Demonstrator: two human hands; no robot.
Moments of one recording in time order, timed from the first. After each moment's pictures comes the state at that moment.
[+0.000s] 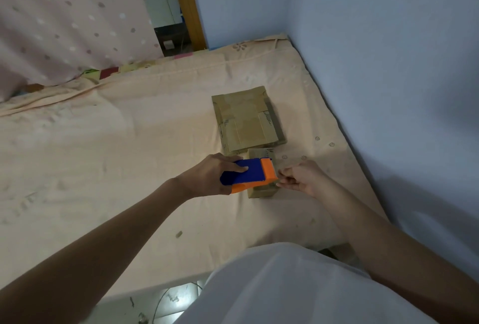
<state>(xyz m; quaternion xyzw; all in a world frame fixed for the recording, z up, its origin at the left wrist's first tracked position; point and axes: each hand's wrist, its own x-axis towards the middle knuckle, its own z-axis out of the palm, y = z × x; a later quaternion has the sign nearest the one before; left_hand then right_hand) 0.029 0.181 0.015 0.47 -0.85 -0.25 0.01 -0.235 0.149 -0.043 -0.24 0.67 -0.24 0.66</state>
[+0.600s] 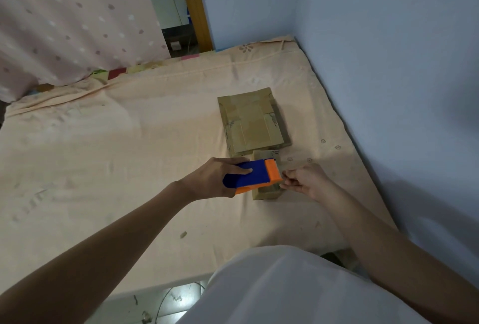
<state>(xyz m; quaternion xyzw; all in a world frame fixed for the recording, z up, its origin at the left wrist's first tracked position) 0.039 0.184 0.008 0.45 -0.84 -0.28 0.05 -0.231 0.147 -0.050 -0.23 0.67 -0.25 0.66</state>
